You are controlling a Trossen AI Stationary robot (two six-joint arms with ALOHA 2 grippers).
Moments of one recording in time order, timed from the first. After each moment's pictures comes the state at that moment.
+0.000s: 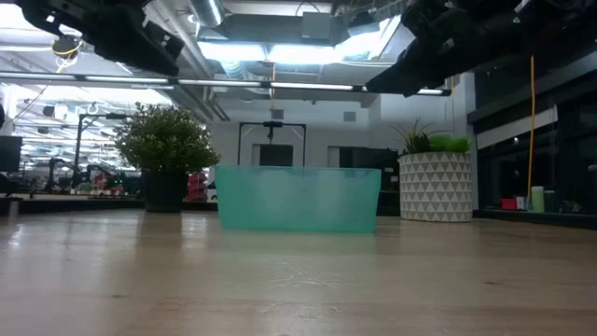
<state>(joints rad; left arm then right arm) -0.14 0.85 0.57 -0.29 -0.04 0.15 -0.10 1.15 0.58 0.21 -0.06 -0.16</state>
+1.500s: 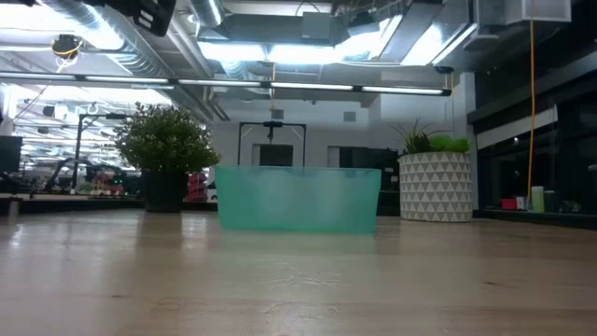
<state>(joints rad) -0.35 0.84 0.54 0.01 -0.03 0.01 1.00 1.16 0.75 -0.34 0.47 0.67</state>
